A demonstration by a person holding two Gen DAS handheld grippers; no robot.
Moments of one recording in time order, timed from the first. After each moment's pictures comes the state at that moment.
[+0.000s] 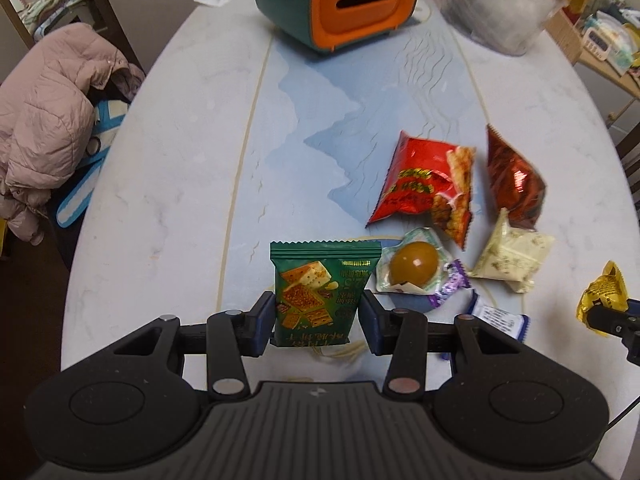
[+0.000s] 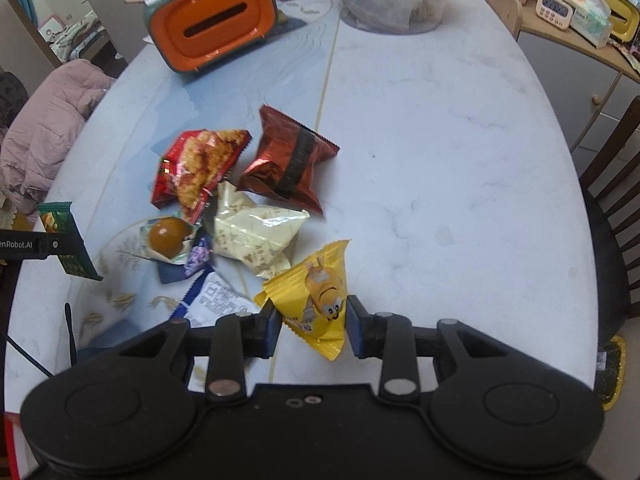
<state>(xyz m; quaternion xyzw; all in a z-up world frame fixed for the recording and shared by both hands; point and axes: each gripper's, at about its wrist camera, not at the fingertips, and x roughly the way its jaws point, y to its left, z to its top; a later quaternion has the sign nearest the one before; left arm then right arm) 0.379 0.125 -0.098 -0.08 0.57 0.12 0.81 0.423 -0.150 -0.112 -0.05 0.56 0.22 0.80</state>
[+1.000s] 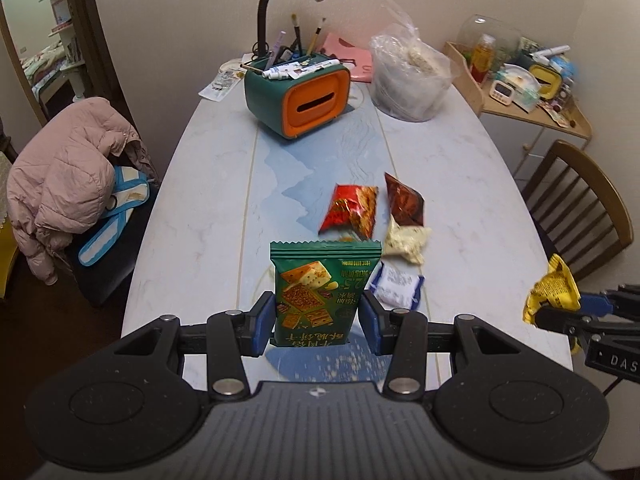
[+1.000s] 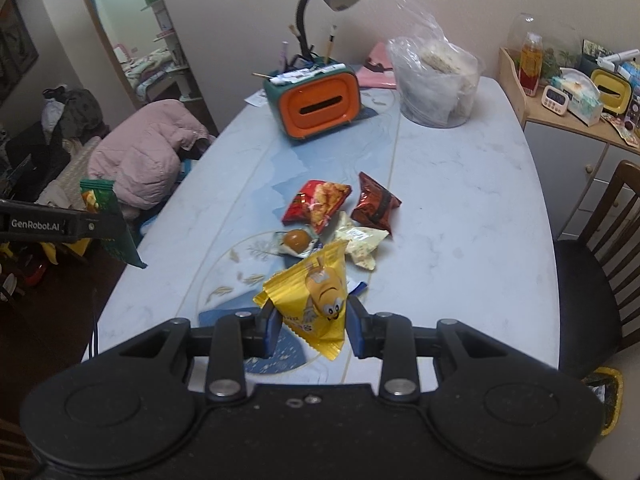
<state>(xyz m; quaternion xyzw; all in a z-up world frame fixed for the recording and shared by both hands) 0.223 0.076 0.066 -0.06 0.48 0.07 0.87 0.274 -0.173 0.037 -0.04 0.46 0.30 0.83</state>
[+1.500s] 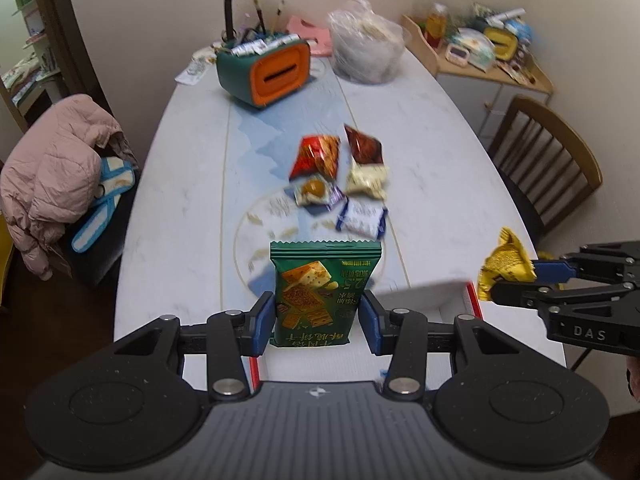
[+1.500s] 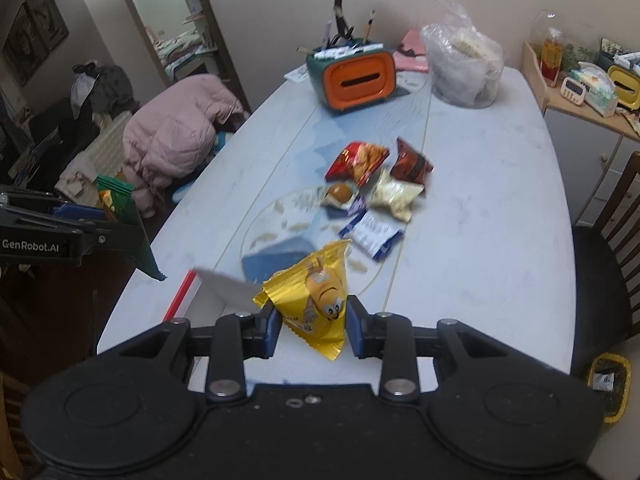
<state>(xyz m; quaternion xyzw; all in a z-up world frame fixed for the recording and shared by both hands) 0.135 0.040 0.066 -0.04 0.50 0.03 0.86 0.194 -0.177 0.035 -0.06 0.48 0.33 0.81</state>
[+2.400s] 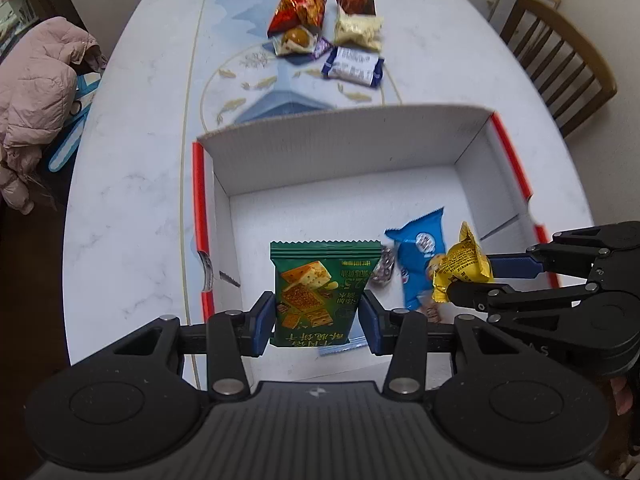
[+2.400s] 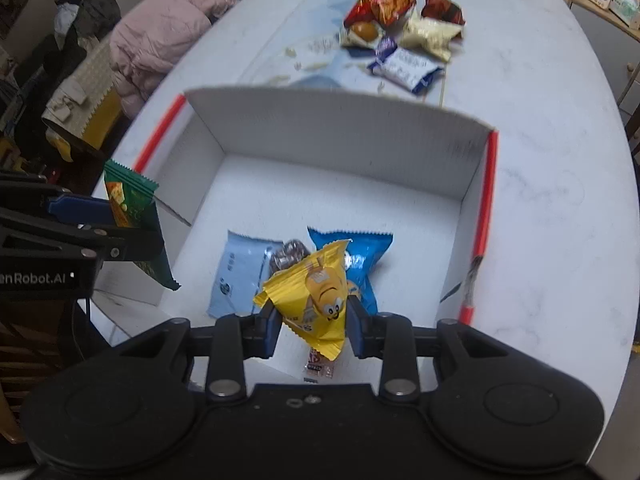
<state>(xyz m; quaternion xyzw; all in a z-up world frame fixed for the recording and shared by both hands) 0.083 0.010 -0.065 -0.03 0.60 0.02 0.80 0.121 -0.153 -0.094 -0.09 0.58 0.31 0.75</state>
